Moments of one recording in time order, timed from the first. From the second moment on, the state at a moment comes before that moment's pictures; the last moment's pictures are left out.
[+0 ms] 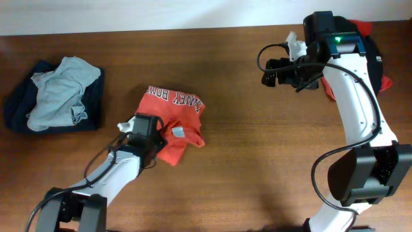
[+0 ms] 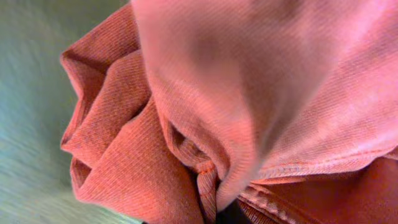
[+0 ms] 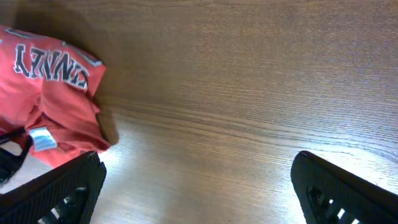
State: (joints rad) left arm -0.24 1.55 0.66 -0.22 -0.12 -0.83; right arm 0.03 1.90 1.85 -1.23 -0.29 0.07
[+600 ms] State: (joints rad) left arm -0.20 1.40 0.79 -0.34 -0.10 -0.33; right arm 0.03 1.90 1.85 -1.22 -0.29 0.07
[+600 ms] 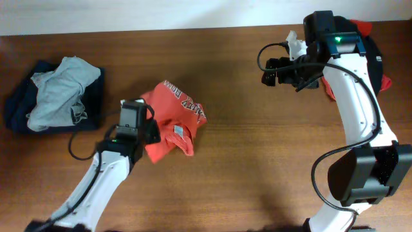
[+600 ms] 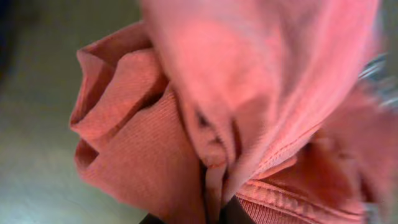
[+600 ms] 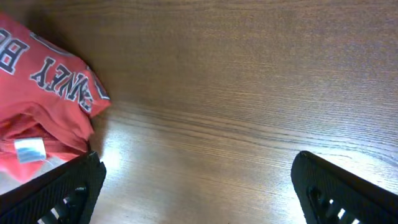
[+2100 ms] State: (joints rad) left arm 0.49 1.33 0.97 0.00 0.47 -0.48; right arm 0.03 1.90 1.85 -1.25 -0.29 0.07
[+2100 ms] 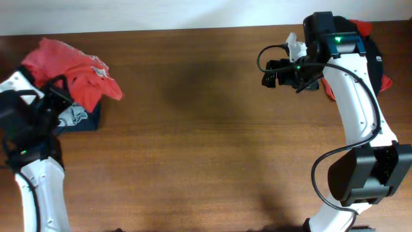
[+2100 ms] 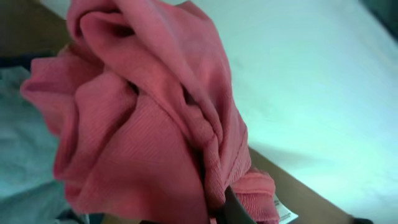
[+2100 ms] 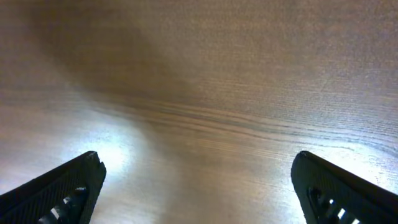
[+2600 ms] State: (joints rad) left arm 0.66 1.61 0.97 0.18 0.69 -0.48; right arm 0.03 1.90 1.85 -1.26 -0.29 0.07
